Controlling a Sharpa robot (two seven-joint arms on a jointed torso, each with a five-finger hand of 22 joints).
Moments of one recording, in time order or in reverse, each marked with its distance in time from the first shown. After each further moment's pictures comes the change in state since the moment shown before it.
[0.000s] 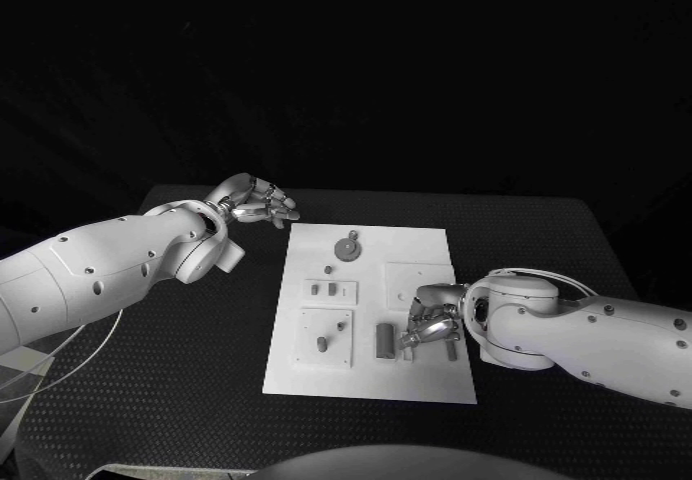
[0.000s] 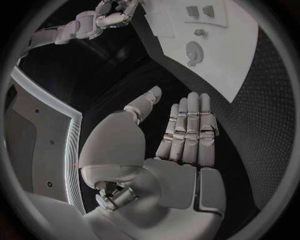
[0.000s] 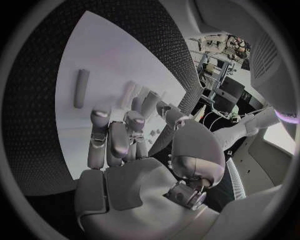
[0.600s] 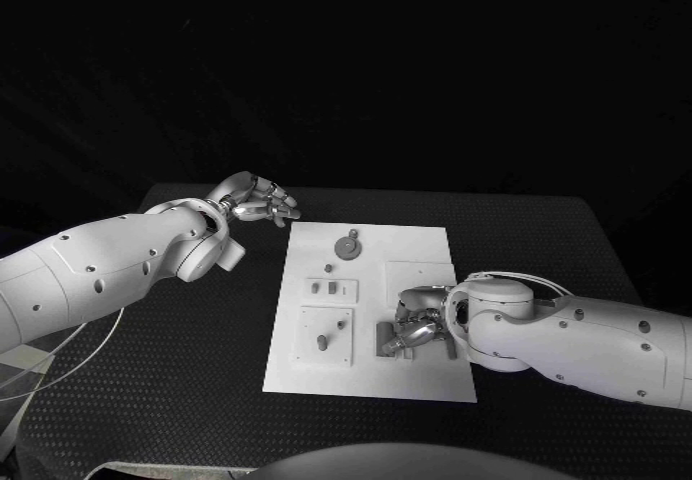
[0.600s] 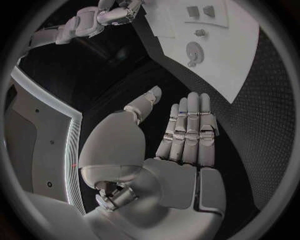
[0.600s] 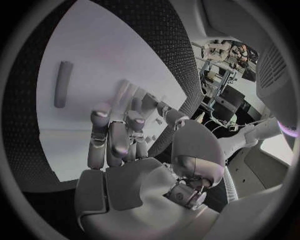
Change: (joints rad) left arm 0.000 0.004 0.000 -0.001 -0.001 0.001 -0.001; left_hand 0.000 0.000 0.000 0.000 0.000 0.004 -0.004 0.000 0.000 0.000 0.000 0.004 0.002 0.000 0.000 -0.004 0.003 0.000 0.000 0.000 0.000 0.000; right arm -0.015 0.072 -0.014 -0.040 -0.074 0.004 -0.003; right_hand 0.008 0.008 0.000 0.000 0.000 0.001 -0.002 0.000 0.001 0.000 0.000 0.000 0.001 -0.003 0.000 0.000 -0.002 0.000 -0.003 -0.002 0.000 0.000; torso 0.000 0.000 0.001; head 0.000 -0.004
